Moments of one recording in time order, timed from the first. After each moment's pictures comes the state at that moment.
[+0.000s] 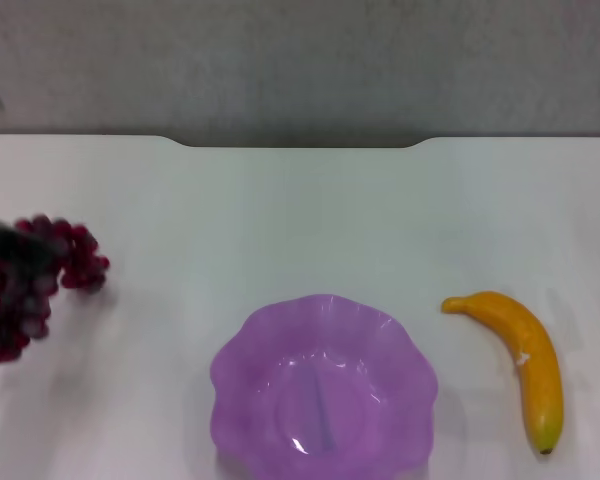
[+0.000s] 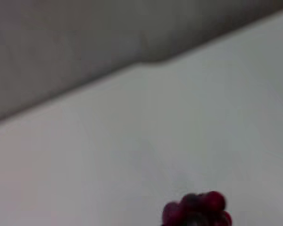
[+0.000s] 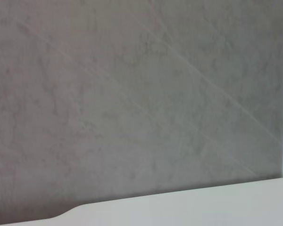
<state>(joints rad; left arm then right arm) -0.32 -2.03 -1.70 -1.66 2.87 -1.24 0.24 0.05 2.01 -1.48 -1.33 0.83 0.28 -0.42</state>
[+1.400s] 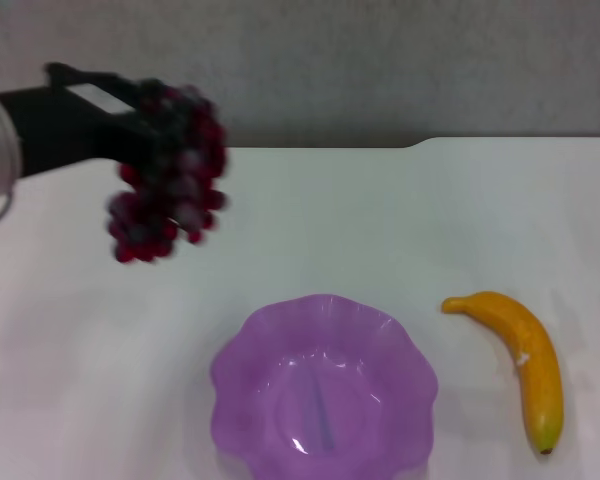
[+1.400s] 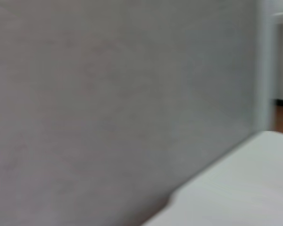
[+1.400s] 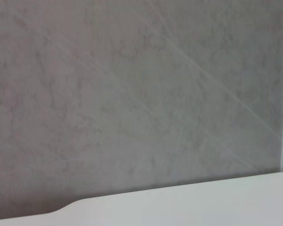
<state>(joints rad) -0.12 -2.03 -1.64 -2.05 2.37 -1.03 0.54 0.05 2.01 -1.48 -1.31 0.83 0.28 -0.42</state>
